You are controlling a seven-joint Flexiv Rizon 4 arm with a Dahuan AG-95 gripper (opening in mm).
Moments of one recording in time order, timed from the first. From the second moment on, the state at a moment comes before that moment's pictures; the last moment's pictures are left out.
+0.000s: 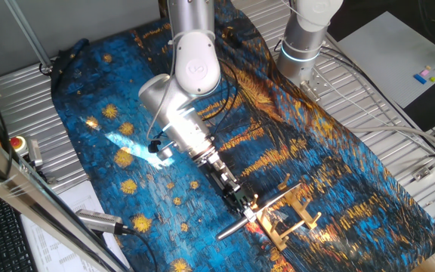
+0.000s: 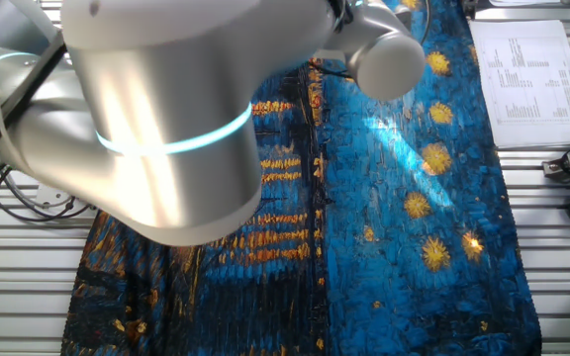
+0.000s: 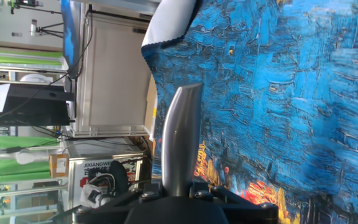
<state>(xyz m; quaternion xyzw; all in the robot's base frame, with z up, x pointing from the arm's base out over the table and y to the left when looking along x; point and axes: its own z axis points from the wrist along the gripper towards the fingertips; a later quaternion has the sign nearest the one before) 0.429 0.389 0.096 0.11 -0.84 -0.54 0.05</state>
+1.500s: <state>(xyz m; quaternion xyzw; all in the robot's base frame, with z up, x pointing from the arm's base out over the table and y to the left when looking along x) 0.432 0.388 0.081 0.11 -0.83 -0.54 0.04</state>
